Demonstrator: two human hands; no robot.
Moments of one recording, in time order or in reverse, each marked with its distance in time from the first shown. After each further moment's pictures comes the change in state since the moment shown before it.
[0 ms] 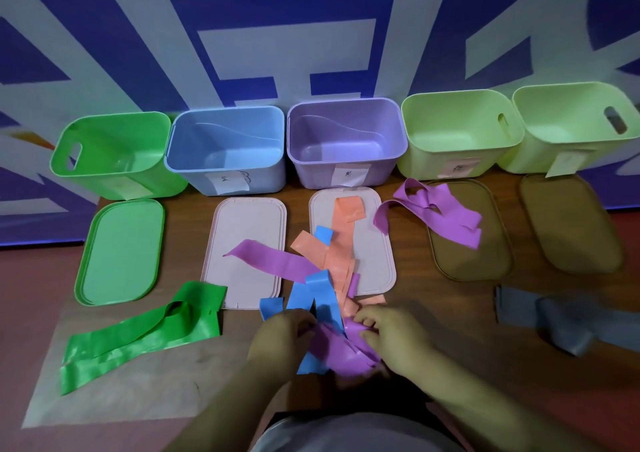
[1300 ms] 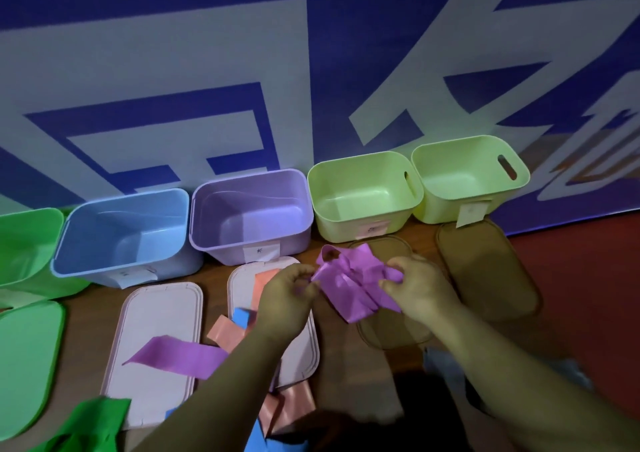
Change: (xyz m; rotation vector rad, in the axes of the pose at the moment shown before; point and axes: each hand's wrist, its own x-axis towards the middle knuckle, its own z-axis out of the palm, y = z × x) left_hand 0.147 0.218 -0.016 -0.376 0.224 0.187; right_hand 0.076 0.116 -0.217 -0.013 0.373 0.246
